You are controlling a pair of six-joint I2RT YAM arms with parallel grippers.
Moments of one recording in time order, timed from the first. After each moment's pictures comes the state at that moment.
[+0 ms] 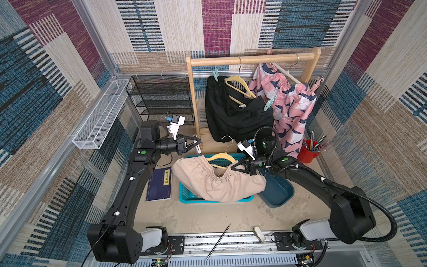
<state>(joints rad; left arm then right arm) -0.08 1.27 1.24 -0.39 1.10 -0.22 0.44 1.46 0.95 -0.11 -1.12 0.07</state>
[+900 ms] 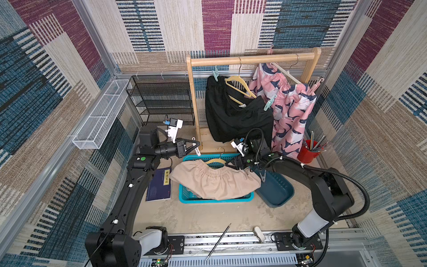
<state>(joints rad) -0.08 1.21 1.14 -0.34 1.02 -0.34 0.48 1.59 1.06 -0.17 -0.64 0.23</state>
